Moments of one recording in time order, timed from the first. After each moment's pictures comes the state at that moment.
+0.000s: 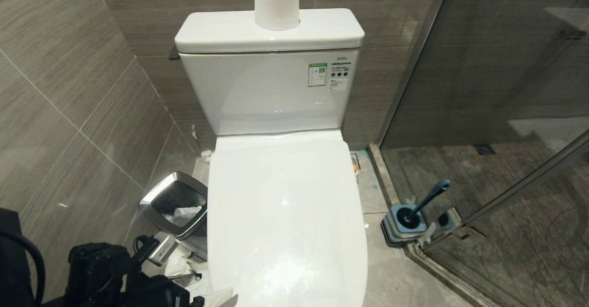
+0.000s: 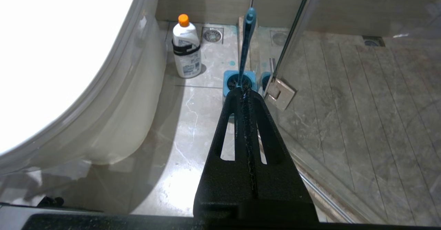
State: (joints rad) left arm -0.24 1.91 0.00 -1.28 -0.49 -0.12; right arm 0.01 0.00 0.00 0.00 0.02 -0.03
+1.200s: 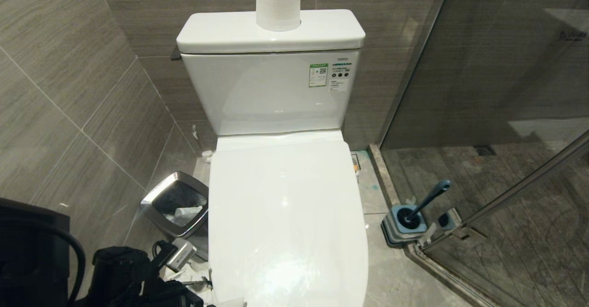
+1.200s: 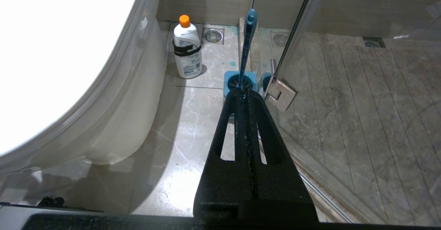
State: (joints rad) left arm -0.33 2.03 0.00 -1.38 -0.48 -0.13; right arm 0.01 0.00 0.00 0.00 0.02 -0.03
